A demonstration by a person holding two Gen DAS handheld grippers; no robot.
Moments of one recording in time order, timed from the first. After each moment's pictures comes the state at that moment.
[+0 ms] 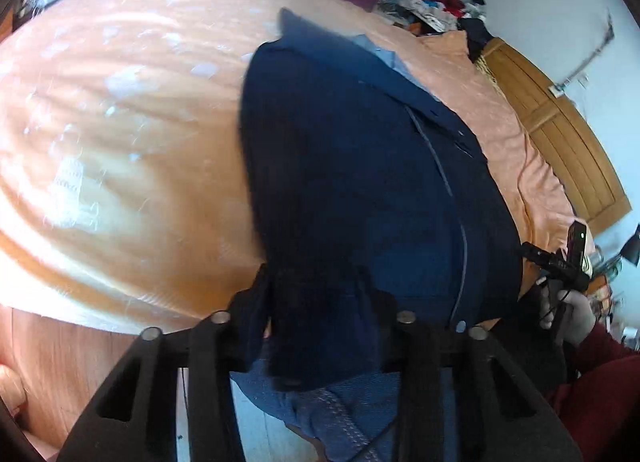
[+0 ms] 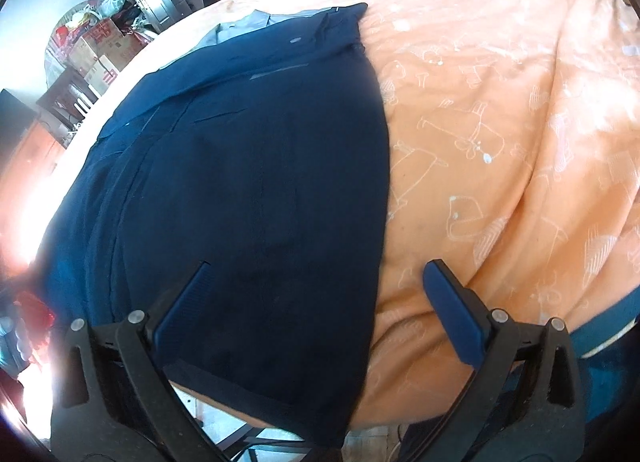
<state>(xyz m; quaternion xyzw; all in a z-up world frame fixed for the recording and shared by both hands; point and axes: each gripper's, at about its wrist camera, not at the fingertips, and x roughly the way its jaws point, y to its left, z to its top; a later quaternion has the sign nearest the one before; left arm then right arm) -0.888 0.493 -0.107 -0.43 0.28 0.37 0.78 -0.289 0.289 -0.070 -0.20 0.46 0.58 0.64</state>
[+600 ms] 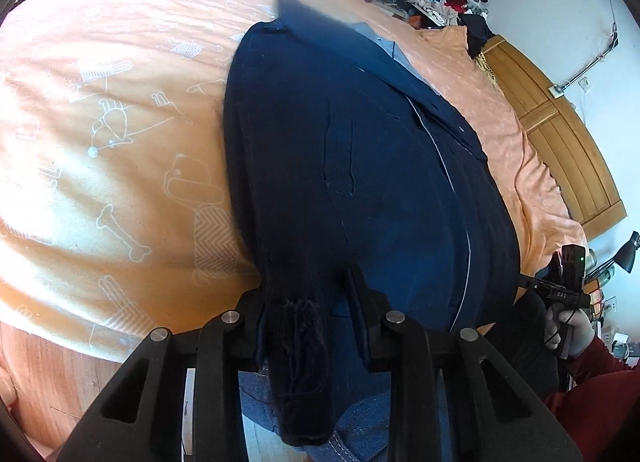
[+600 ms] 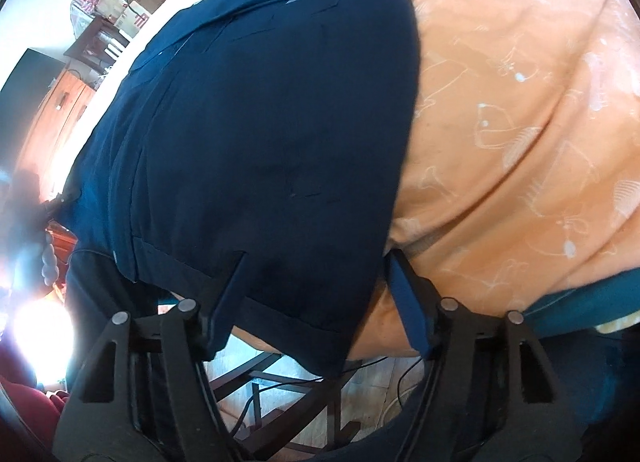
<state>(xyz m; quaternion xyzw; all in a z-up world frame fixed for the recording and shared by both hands) -0.872 0.512 -0.129 -0.46 0.28 0.35 0.77 -0.292 0.274 -0.089 -0.26 0.52 0.62 0.53</state>
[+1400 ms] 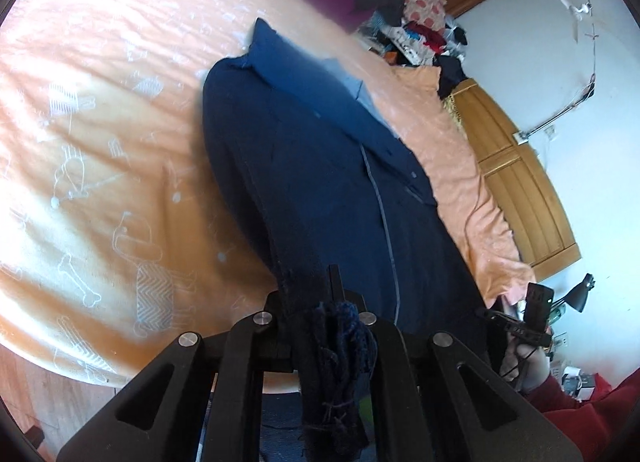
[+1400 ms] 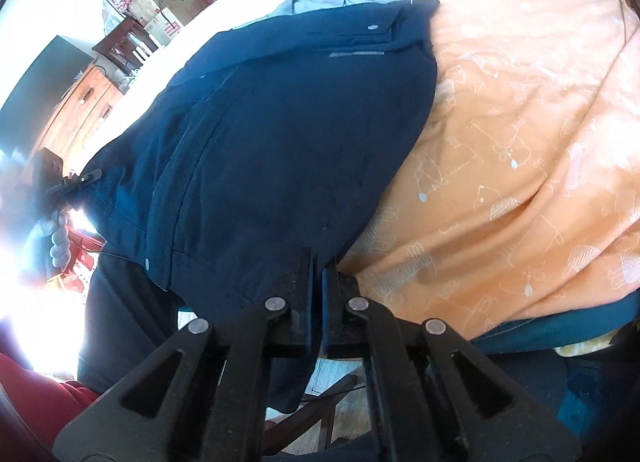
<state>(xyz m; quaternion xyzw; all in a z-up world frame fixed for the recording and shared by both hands) -0.871 0.523 -0.103 -0.50 0.18 0.31 0.78 -0.306 0.265 -0.034 -0.25 0.46 0.66 0.54</state>
